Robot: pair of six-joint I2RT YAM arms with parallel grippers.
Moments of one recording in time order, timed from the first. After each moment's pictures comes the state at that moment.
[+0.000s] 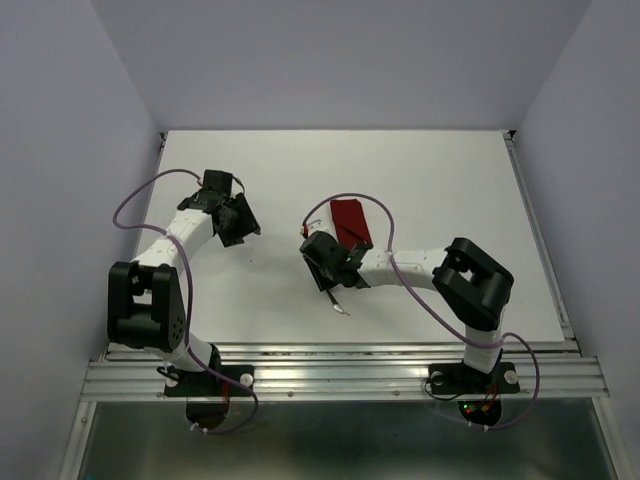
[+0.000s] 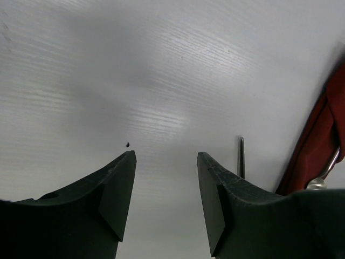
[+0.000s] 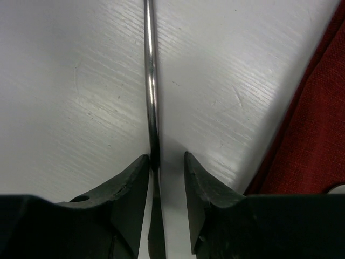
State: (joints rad) left arm -0.14 1.52 1.04 -0.56 0.07 -0.58; right arm 0.99 1.88 1.16 -0.26 0.28 0.39
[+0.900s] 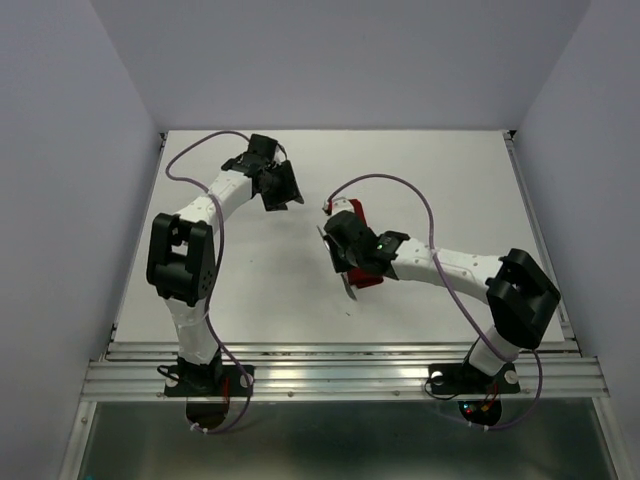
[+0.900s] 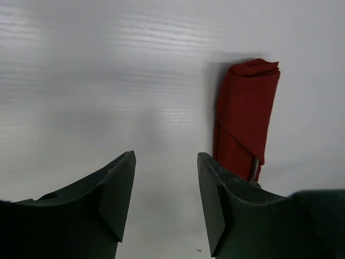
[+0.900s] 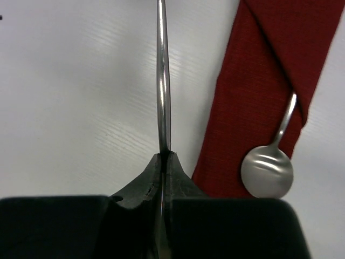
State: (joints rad) left arm -0.31 1.86 1.48 -0.57 0.18 -0.59; right arm 0.93 1.65 1.13 -0.31 0.28 0.42
